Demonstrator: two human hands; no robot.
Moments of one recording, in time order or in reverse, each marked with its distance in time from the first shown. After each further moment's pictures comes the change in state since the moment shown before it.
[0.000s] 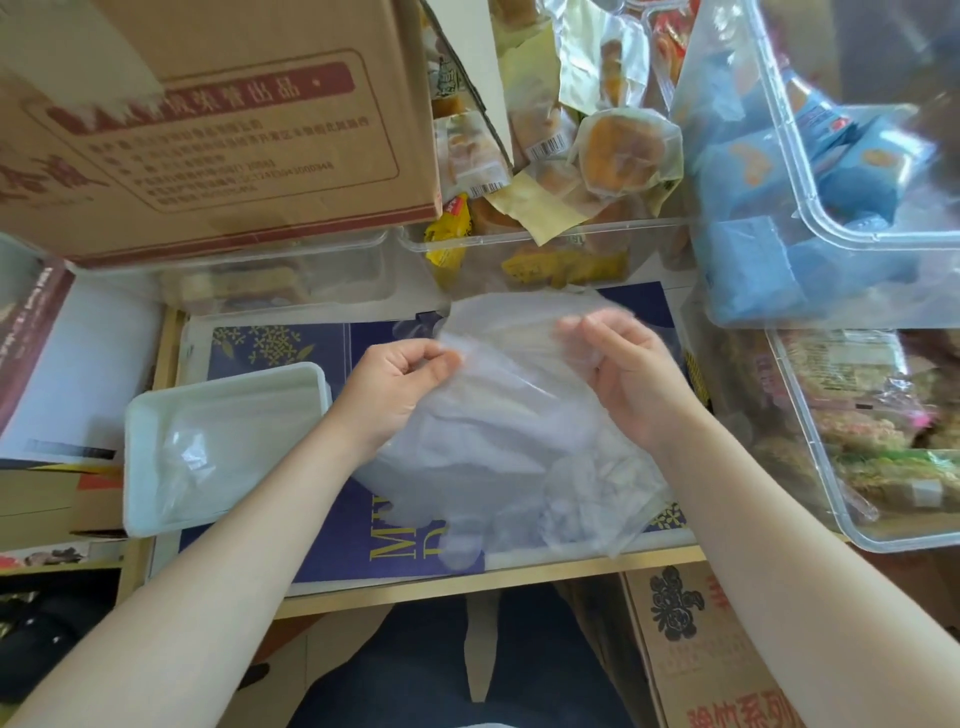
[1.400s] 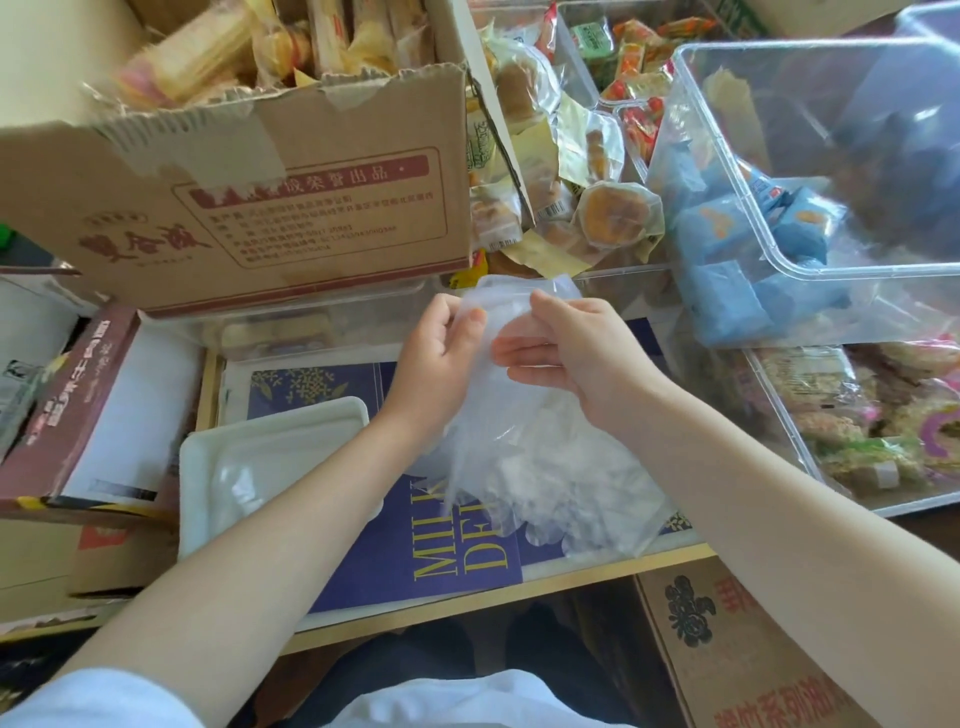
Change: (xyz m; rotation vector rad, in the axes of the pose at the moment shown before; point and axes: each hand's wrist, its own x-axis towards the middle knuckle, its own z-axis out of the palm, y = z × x) left_hand -0.011 0.054 -0.010 0.089 0.097 0.372; right_hand -0.035 -0.058 0.137 -0.358 0.182 0.104
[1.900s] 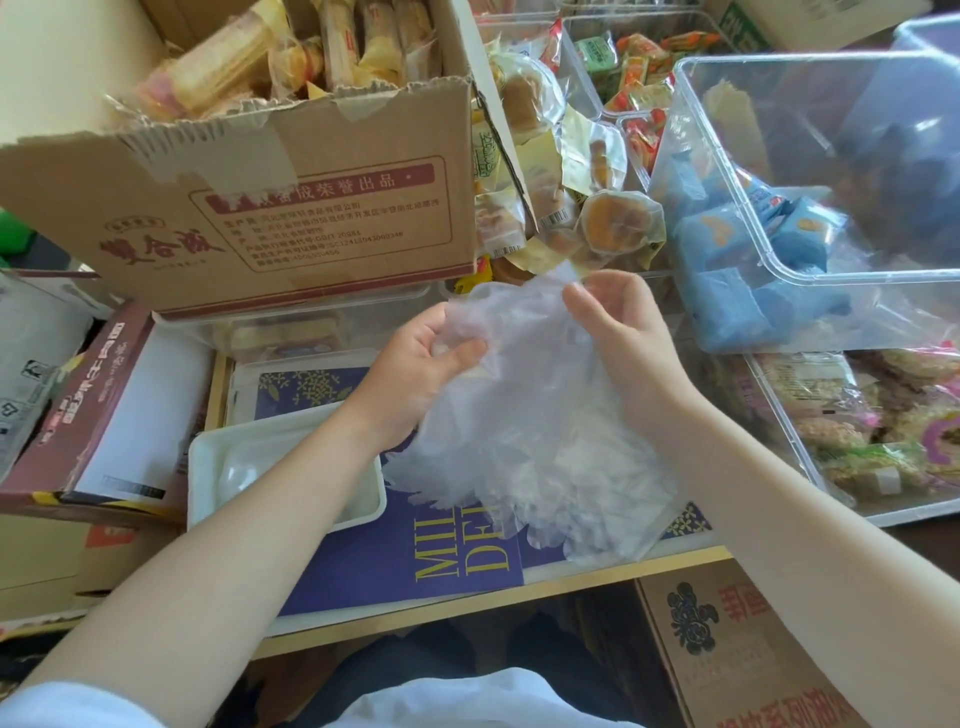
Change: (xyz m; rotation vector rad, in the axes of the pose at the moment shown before) left_hand 0.000 0.001 -0.026 -0.274 -0.253 -0.062; right_hand 0.011 0.018 -0.035 -0.164 0.191 -0.296
